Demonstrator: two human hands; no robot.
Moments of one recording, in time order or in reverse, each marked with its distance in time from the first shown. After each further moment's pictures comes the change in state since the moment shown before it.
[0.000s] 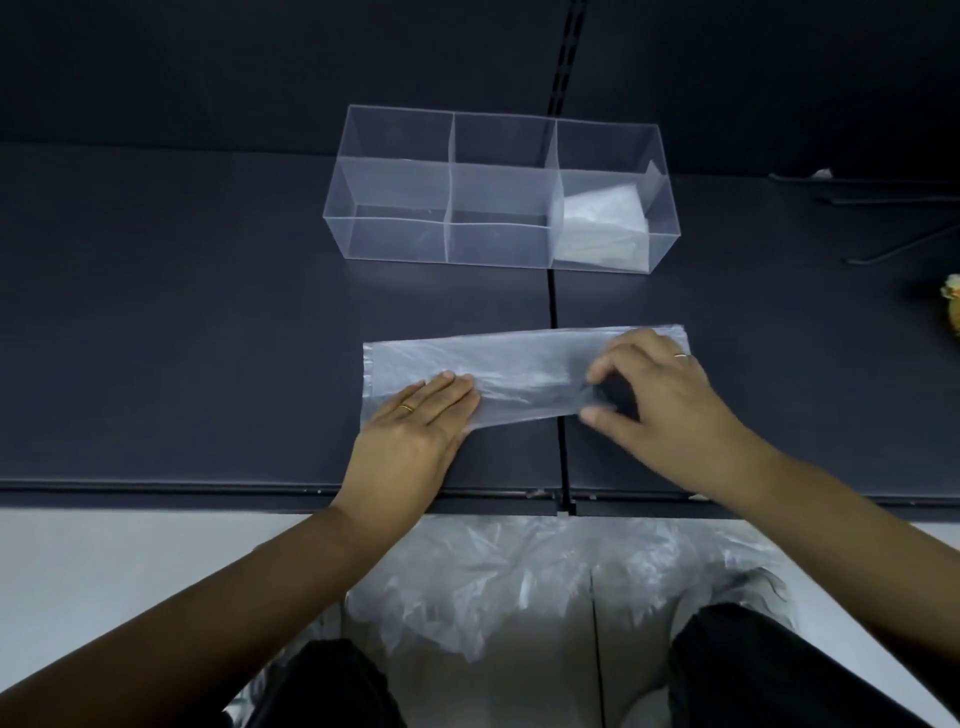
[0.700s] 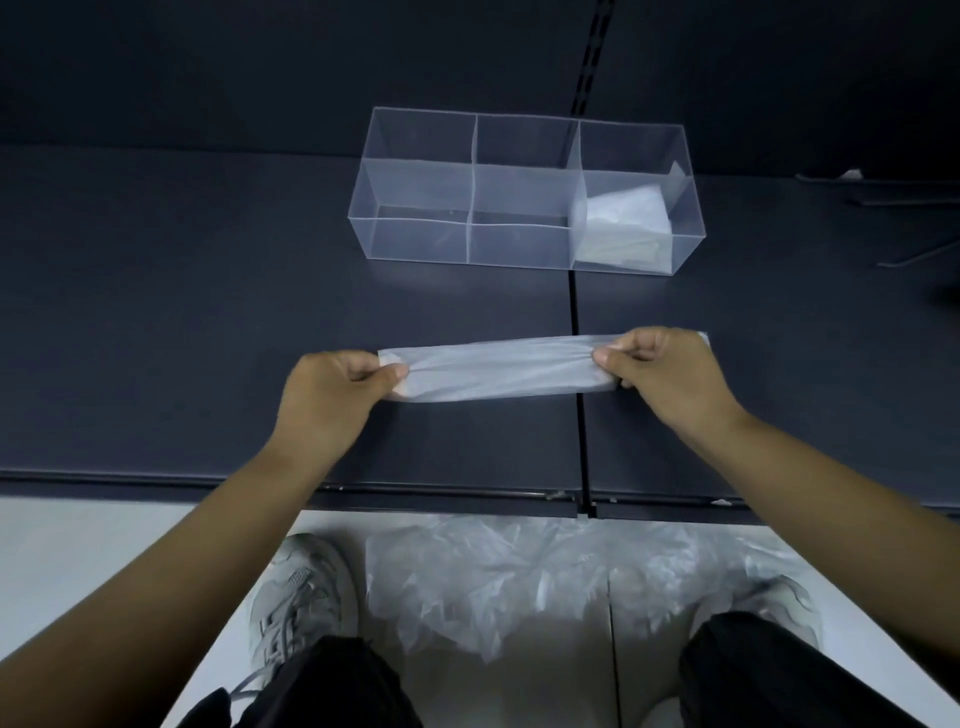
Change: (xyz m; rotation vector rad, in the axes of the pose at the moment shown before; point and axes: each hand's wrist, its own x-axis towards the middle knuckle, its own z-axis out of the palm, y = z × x) left_hand 0.013 -0.059 -0.043 -0.642 -0.064 -0.873; right_hand 0.043 0.014 0.026 0.648 0.161 0.380
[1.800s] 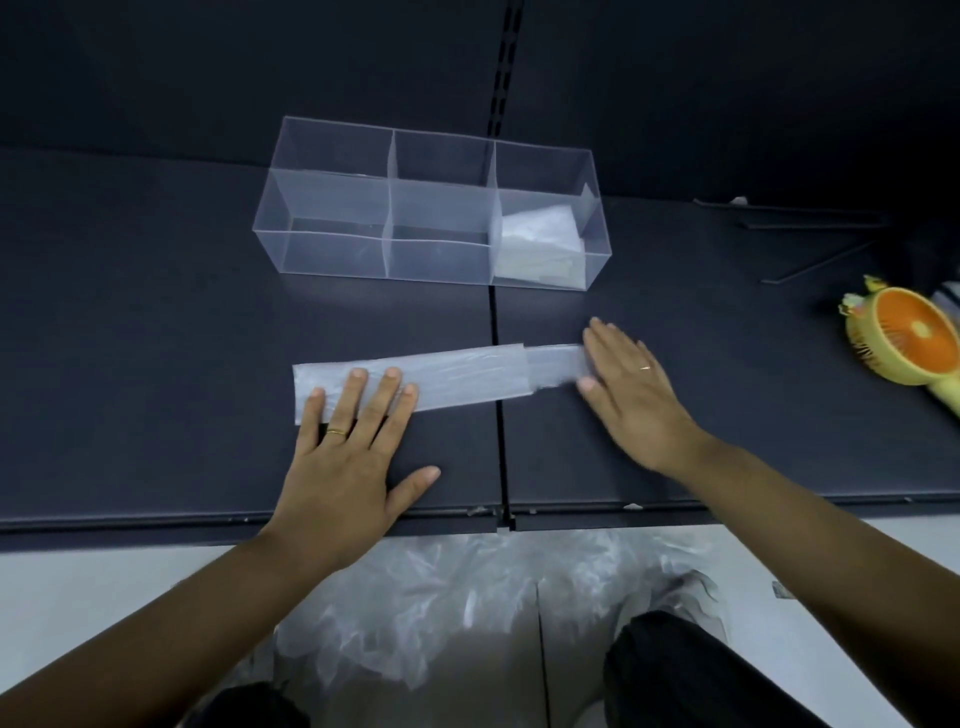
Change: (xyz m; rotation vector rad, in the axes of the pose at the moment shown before) left_hand -0.040 -0.006 0.068 0.968 -0.205 0.584; right_hand 0.000 0.051 -0.049 -0.811 -0.069 -0.287
